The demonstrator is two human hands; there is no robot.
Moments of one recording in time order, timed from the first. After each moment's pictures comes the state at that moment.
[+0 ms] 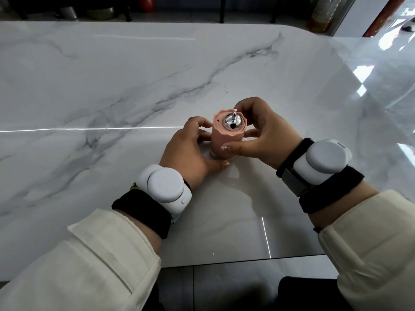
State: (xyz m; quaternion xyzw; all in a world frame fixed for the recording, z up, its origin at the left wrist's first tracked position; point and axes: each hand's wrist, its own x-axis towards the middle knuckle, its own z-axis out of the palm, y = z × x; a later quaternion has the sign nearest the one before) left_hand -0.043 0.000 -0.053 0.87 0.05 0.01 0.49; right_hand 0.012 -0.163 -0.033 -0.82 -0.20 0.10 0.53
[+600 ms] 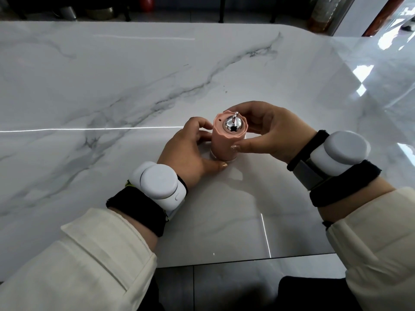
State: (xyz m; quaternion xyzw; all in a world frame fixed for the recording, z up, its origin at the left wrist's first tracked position) left_hand -0.040 0.004 -0.056 0.87 0.03 -0.02 0.50; right_hand 0.020 -0.175 -0.025 -0.80 -0.25 0.16 0.53
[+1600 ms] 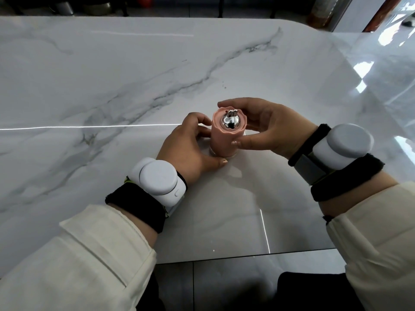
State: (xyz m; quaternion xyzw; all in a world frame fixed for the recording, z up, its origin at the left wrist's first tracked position) left_hand -0.041 0.002 -0.052 0.87 0.04 -0.02 0.49; right_hand 0.019 -0.176 -0.021 -0.80 -0.27 0.19 0.50
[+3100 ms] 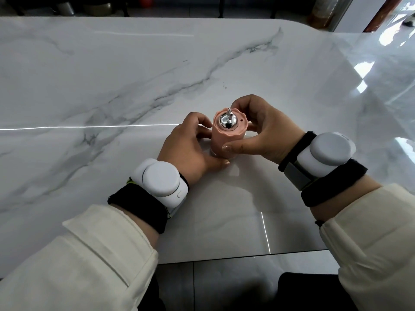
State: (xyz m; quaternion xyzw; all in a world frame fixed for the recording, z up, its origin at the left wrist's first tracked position) left_hand -0.042 -0.001 -0.051 0.87 0.04 0.00 0.48; right_hand 0.014 -0.166 -0.032 -0.82 -0.22 0.12 0.51
